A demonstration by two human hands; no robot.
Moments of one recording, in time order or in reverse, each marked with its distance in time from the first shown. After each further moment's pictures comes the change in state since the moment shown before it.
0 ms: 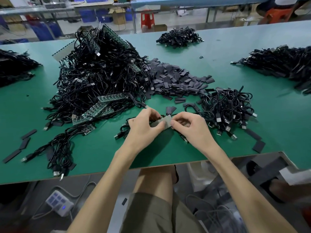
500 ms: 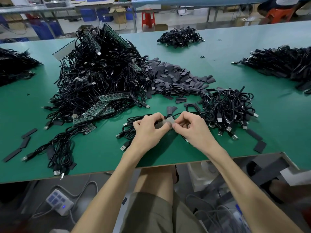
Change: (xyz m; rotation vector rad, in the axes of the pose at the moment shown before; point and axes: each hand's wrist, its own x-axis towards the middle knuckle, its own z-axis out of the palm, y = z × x) left_hand -0.001 0.003 0.018 0.015 -0.034 -0.049; right_hand -0.002 0.000 -0.002 -0.035 -0.040 0.028
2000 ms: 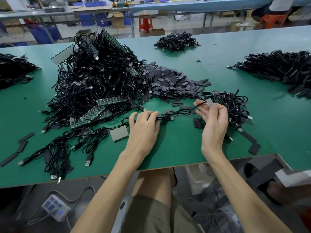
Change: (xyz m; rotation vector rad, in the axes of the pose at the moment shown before) left_hand 0.006 -0.010 0.002 0.572 0.148 0.212; right_hand 0.002 -0.001 -0.009 0.524 0.725 -0.004
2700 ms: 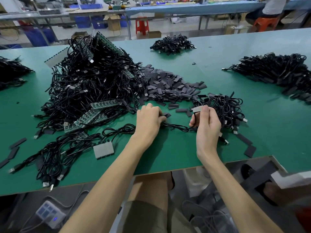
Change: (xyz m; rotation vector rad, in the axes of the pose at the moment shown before) left_hand 0.062 0.019 0.010 -0.103 -0.145 -0.096; right_hand -0.002 -0.001 0.002 -0.052 -0.066 -0.020
